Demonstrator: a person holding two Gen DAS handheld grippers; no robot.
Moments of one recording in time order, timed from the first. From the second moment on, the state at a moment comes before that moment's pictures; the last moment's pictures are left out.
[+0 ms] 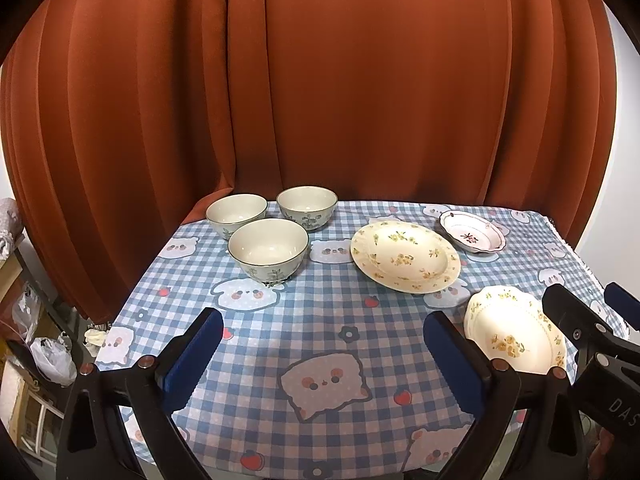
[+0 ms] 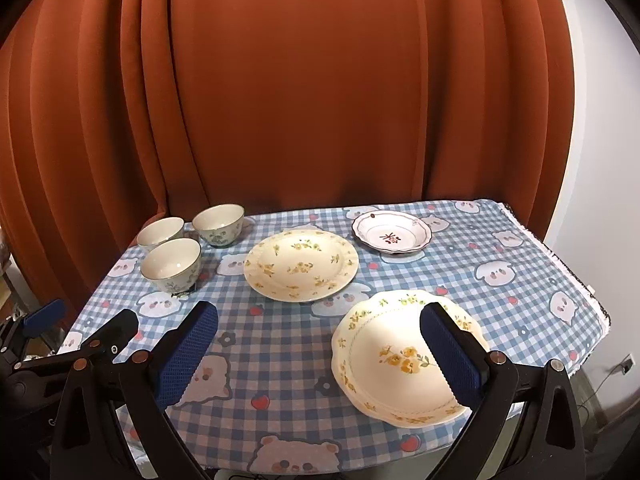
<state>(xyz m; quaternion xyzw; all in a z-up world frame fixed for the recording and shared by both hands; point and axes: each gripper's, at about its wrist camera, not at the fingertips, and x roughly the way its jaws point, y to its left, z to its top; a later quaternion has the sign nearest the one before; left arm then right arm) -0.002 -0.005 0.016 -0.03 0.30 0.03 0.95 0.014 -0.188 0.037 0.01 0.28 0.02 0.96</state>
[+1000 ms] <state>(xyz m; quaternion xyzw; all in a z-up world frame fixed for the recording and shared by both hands) 0.000 -0.010 0.014 -0.03 0.31 0.04 0.95 0.015 -0.194 0.032 0.02 0.29 0.02 0.96</state>
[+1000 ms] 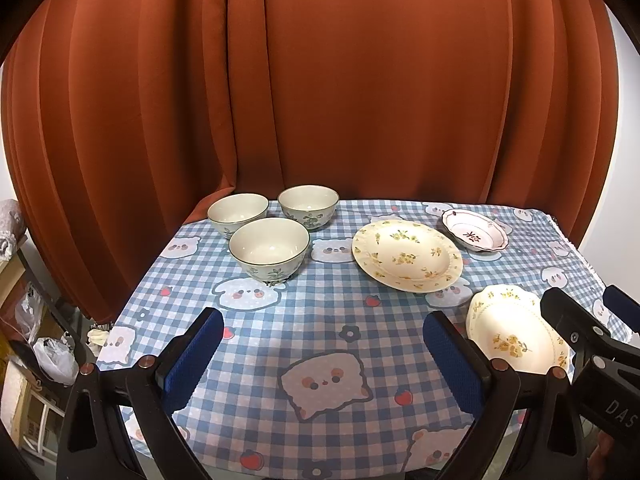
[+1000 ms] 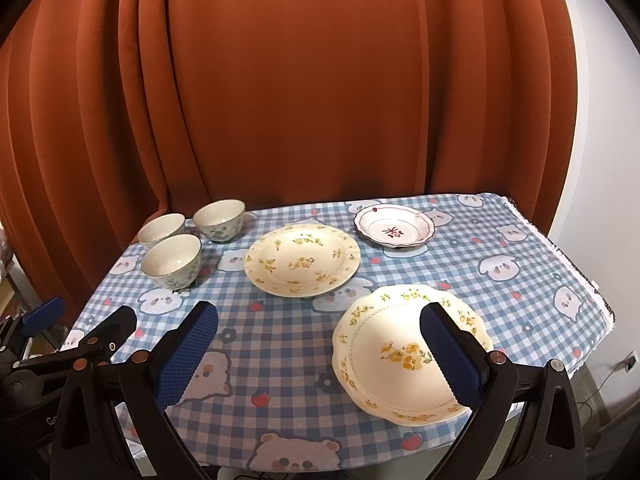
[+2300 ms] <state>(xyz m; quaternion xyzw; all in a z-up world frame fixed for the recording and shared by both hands) -0.001 0.016 0.008 -0.03 0.30 0.02 0.95 0.010 -0.165 0.033 0.01 0.30 0.00 0.95</state>
